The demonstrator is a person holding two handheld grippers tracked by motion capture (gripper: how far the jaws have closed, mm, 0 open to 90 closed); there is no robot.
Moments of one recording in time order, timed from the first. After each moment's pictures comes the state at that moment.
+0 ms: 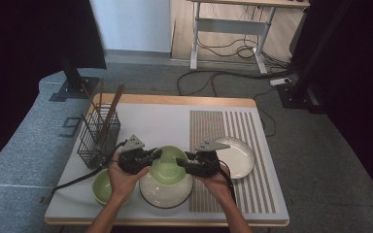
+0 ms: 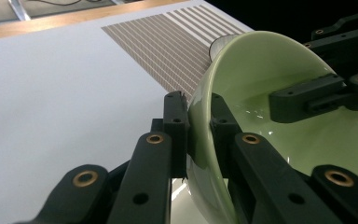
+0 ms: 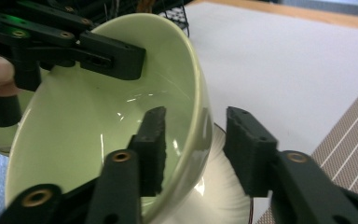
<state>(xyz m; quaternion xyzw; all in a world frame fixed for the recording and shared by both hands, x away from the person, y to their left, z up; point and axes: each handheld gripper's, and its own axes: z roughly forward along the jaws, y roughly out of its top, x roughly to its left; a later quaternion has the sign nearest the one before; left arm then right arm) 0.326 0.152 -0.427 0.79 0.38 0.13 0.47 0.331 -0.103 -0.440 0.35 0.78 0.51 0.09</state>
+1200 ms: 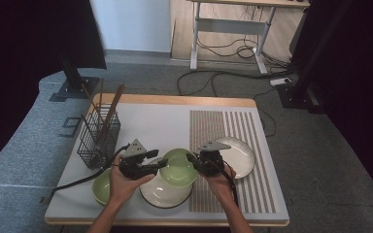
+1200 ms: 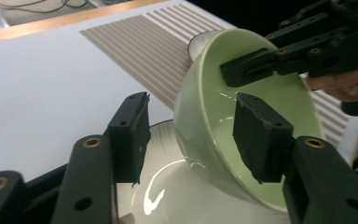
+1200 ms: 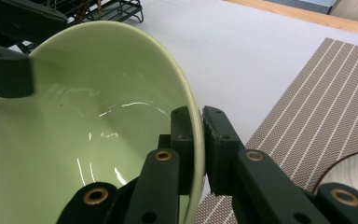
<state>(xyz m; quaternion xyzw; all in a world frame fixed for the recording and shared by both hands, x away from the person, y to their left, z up) 0.313 0.150 -0.426 0.80 0.34 0.12 0.49 0.335 -0.113 -0.445 0.39 0.79 0.45 0.16</state>
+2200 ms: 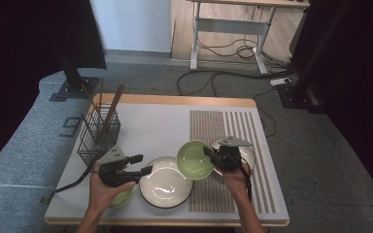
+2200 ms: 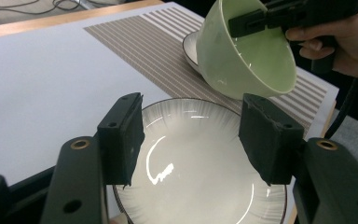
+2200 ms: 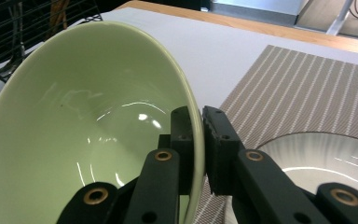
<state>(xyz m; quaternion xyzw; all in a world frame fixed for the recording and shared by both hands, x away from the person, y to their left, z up) 0.290 0.197 -0.421 0.79 0.34 0.10 0.50 0.343 -0.163 -0.437 0.42 0.75 0.47 0.18</state>
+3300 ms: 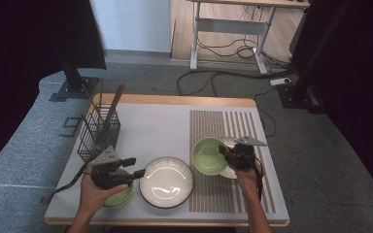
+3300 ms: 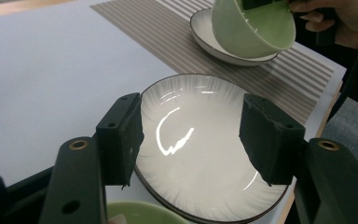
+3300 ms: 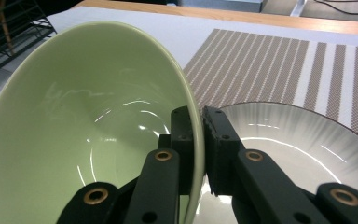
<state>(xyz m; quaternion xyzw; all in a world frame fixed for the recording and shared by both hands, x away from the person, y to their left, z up) 0.287 0.215 -0.423 0.81 0.35 0.09 0.47 0.354 -0.206 -0.451 0.48 0.72 0.45 0.19</state>
